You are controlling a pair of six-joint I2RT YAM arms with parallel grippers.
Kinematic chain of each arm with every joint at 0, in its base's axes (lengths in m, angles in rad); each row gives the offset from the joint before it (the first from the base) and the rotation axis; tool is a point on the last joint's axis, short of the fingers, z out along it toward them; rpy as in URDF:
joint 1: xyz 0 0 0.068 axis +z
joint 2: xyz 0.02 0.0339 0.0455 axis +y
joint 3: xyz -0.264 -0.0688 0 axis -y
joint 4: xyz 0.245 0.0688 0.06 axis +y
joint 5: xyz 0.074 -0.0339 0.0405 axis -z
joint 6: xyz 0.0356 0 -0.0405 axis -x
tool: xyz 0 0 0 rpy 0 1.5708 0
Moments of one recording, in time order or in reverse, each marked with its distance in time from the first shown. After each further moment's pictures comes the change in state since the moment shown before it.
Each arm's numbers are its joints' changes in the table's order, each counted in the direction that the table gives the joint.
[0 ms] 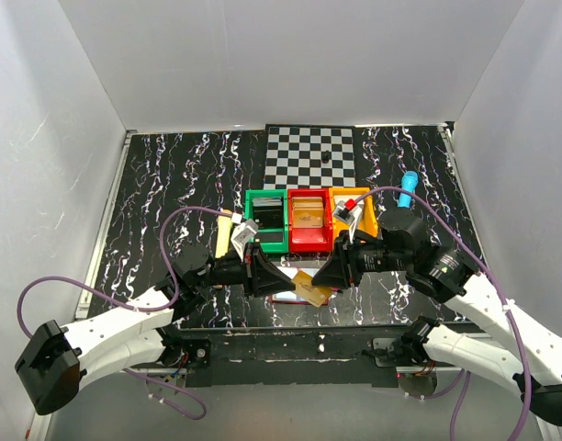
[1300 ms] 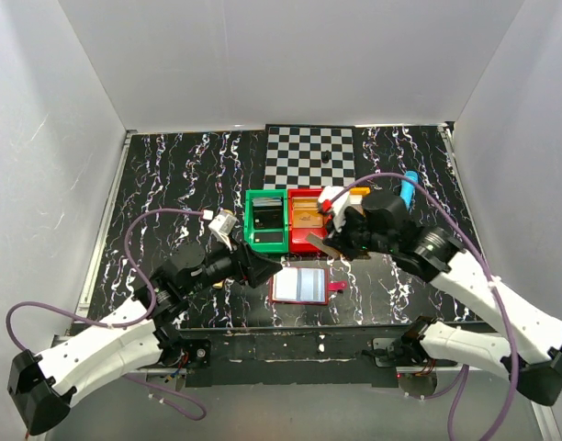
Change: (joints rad) left arm 0.013 -0.218 0.072 0.537 -0.504 -0.064; right arm -0.002 0.132 0.176 0.118 0.401 0.544
